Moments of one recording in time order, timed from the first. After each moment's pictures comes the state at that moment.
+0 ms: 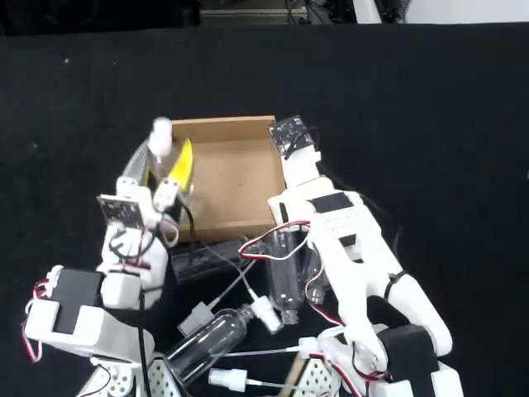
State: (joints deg) left arm 0.9 -0.5 83.3 -84.3 3.7; right arm -13.6 -18.3 52.7 37.8 8.7
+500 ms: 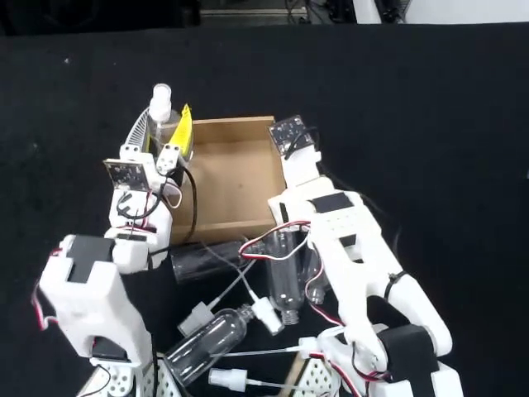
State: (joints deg) left arm -0.4 14.0 61.9 -80.0 3.6; right arm -13.6 -18.3 52.7 37.8 8.7
